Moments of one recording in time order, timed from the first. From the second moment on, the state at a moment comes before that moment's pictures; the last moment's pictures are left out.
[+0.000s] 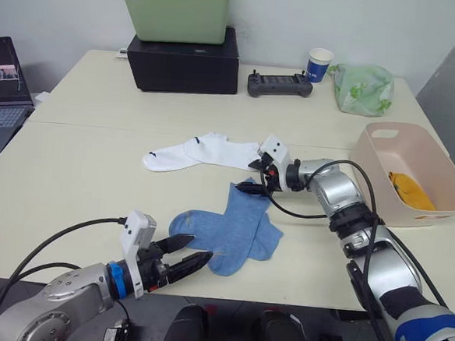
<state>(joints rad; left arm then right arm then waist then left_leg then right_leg) 0.29 0.62 0.21 -0.65 -0.97 0.82 -0.55 -0.95 -0.26 0.28 0.70 0.07 0.36 0.98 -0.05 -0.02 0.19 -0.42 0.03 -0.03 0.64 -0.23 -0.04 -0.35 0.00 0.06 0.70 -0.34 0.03</state>
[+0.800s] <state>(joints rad) 0.21 0.59 0.07 -0.55 -0.93 0.91 -0.51 -0.95 -0.25 0.27 0.76 0.02 0.36 0.99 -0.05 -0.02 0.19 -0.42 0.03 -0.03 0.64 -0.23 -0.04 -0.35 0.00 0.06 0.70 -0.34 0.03</state>
